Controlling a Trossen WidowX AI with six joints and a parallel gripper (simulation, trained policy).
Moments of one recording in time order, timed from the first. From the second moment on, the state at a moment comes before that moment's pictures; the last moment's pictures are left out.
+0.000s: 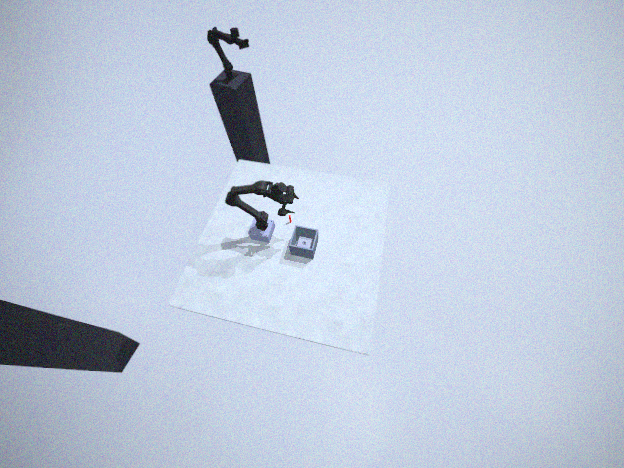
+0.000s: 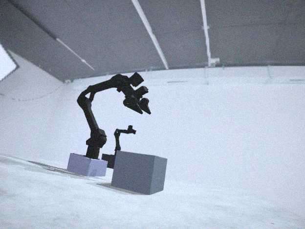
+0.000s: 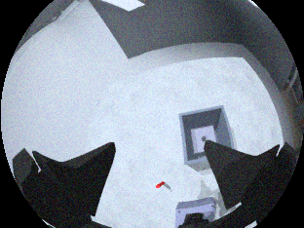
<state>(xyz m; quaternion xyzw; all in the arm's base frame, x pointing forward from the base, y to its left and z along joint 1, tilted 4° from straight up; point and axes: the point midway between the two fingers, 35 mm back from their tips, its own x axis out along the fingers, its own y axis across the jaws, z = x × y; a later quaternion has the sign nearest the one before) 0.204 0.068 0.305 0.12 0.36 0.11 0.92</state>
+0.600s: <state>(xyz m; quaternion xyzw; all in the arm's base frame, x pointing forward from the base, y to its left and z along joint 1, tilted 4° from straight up) 0.186 0.104 0.232 0.26 0.56 0.02 0.79</state>
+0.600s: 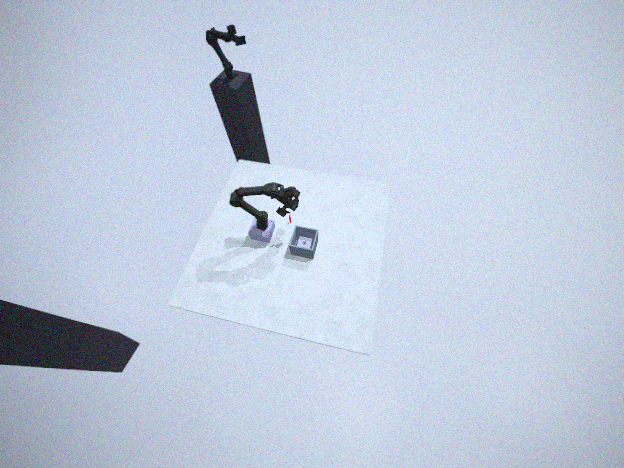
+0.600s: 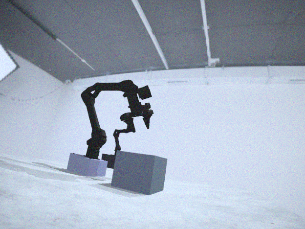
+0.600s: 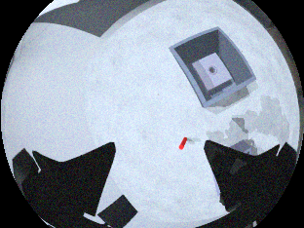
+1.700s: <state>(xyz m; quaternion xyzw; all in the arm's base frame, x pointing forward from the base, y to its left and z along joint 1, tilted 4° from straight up) 0.142 0.137 0.117 0.36 0.68 -0.30 0.56</state>
